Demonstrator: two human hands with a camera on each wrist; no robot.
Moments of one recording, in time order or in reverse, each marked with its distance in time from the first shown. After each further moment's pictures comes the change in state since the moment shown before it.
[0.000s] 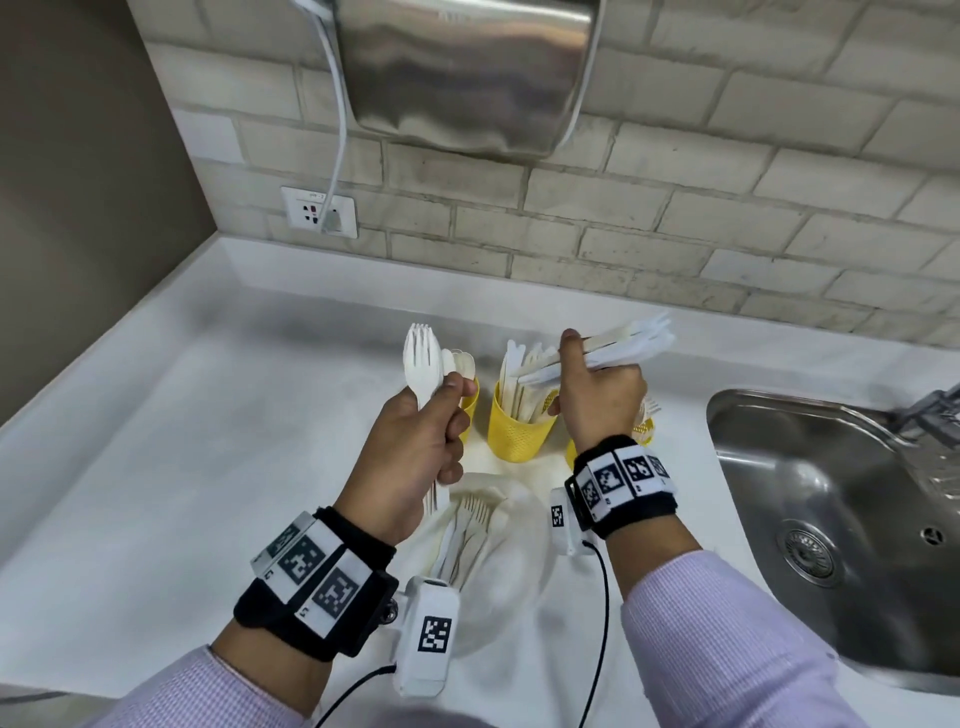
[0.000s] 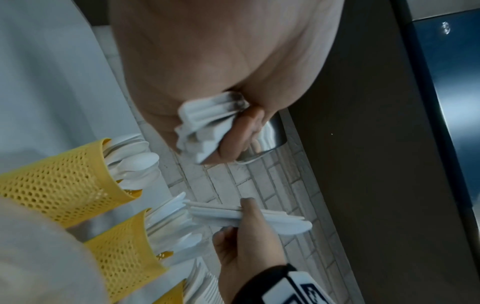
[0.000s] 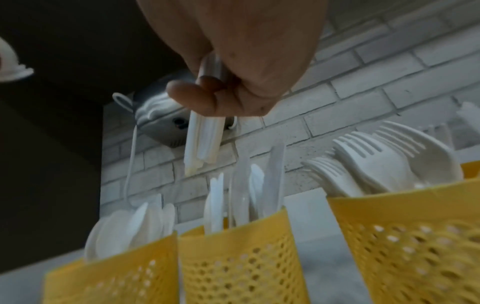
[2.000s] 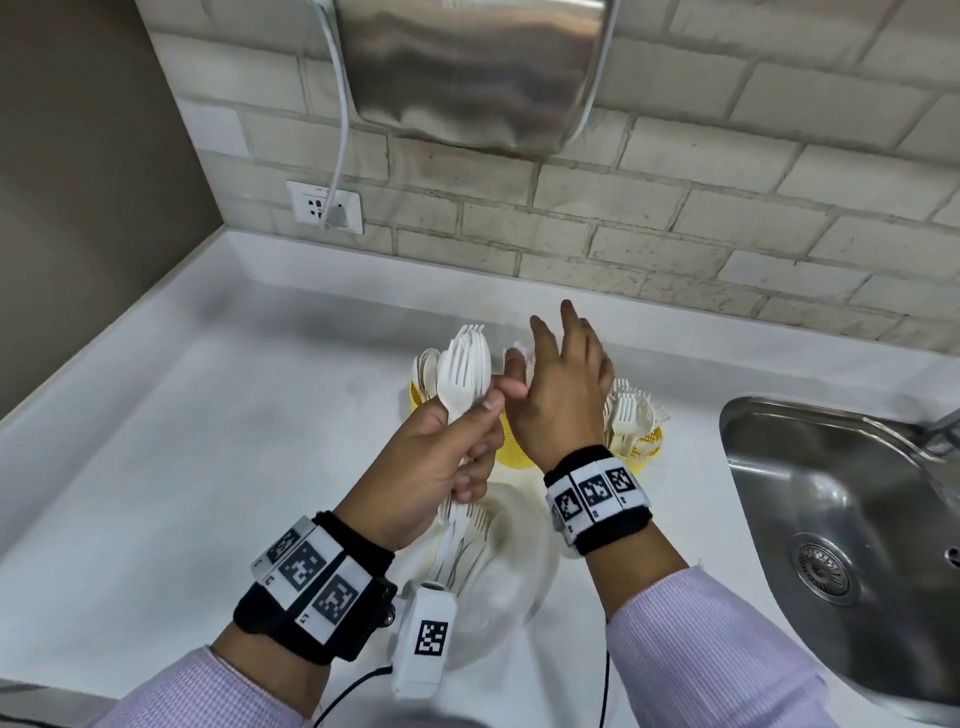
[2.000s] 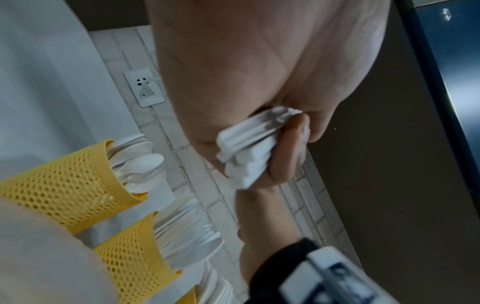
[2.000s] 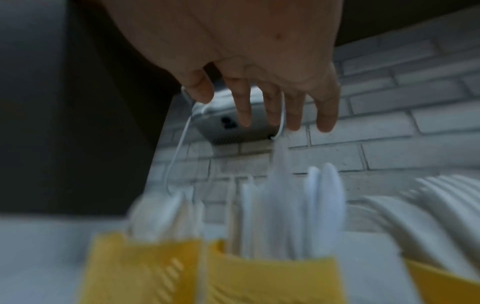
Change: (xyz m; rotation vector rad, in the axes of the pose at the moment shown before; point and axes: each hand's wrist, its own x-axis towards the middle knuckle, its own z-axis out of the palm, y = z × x) left_hand 0.005 -0.006 0.006 -0.032 -0.381 0.102; right_hand -0.010 0.008 0.022 -0.713 -0.288 -0.534
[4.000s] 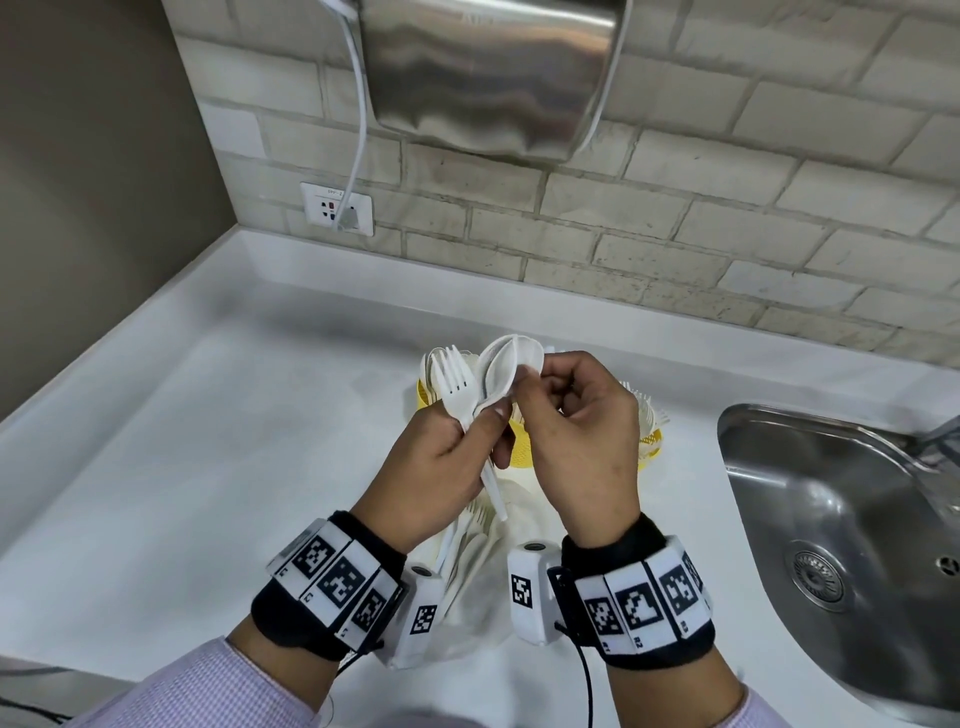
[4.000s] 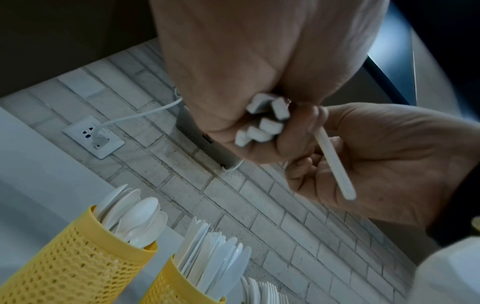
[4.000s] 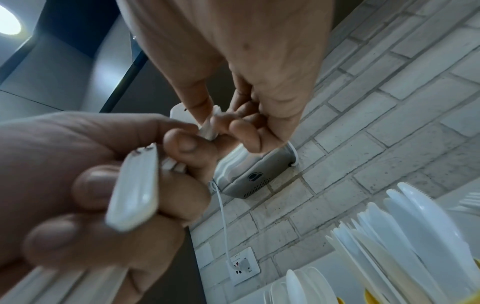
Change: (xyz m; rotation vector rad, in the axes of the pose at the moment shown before) left_hand -0.019 0.007 0.008 0.559 0.188 0.175; right_hand -0.054 -0.054 -0.078 0.946 0.063 0.214
